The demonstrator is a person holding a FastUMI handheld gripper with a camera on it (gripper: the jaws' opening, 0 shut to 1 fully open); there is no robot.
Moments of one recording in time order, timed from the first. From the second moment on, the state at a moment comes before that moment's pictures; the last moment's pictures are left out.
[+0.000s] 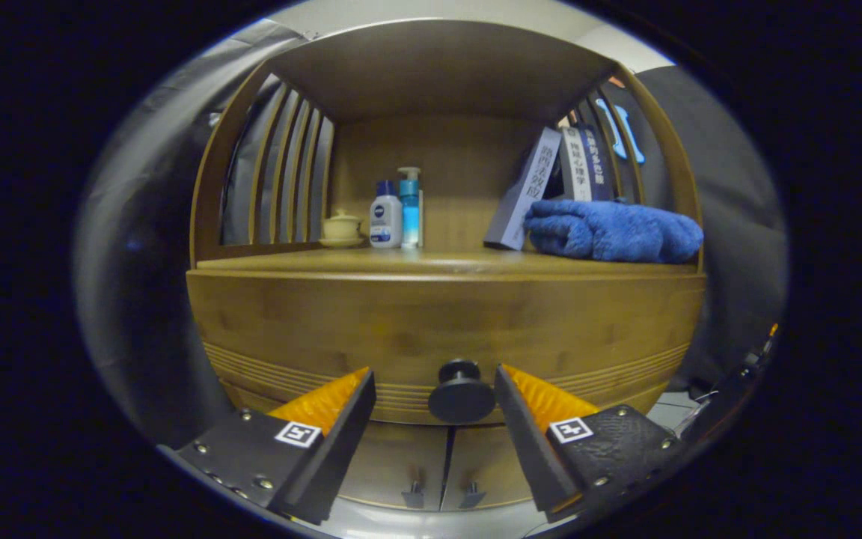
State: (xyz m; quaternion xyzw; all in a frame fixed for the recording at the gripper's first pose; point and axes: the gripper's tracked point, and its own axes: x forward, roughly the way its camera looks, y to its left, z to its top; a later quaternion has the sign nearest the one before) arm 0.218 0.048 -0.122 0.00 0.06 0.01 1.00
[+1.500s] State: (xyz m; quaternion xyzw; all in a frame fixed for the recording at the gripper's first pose) arm 0.062 0.016 -0.133 0.03 0.05 -0.04 1.00
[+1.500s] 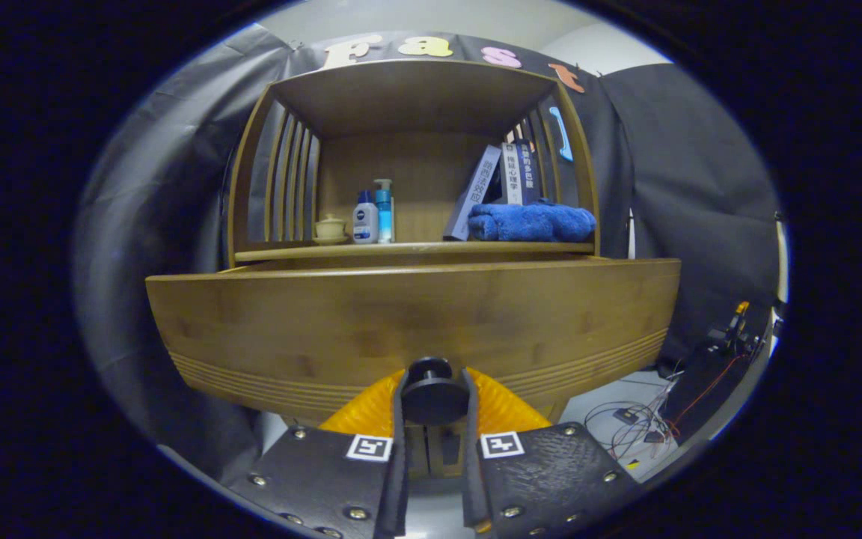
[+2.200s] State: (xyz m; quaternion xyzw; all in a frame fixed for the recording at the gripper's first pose) arm 0.026 0.019 -0.111 0.02 0.04 0.00 1.00
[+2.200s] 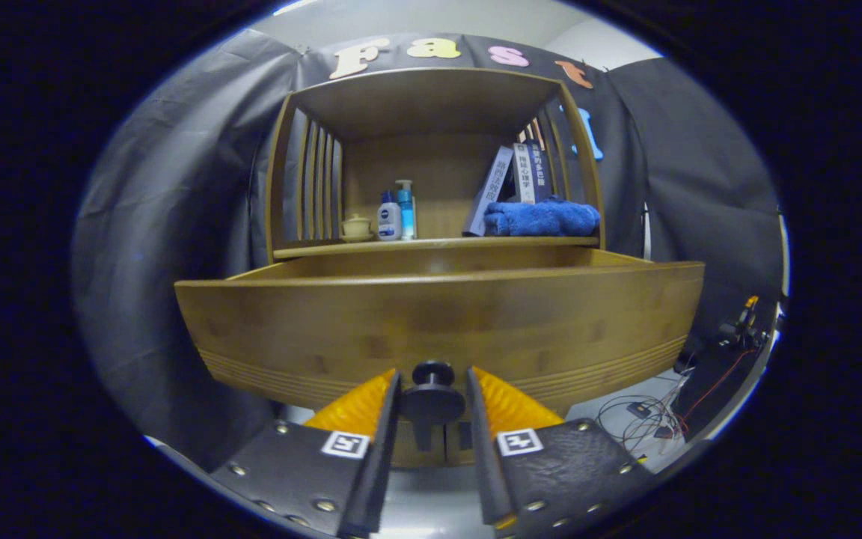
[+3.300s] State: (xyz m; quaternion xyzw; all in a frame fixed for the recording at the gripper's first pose) arm 0.182 0.028 -0.100 -0.11 0.36 0.07 0.92
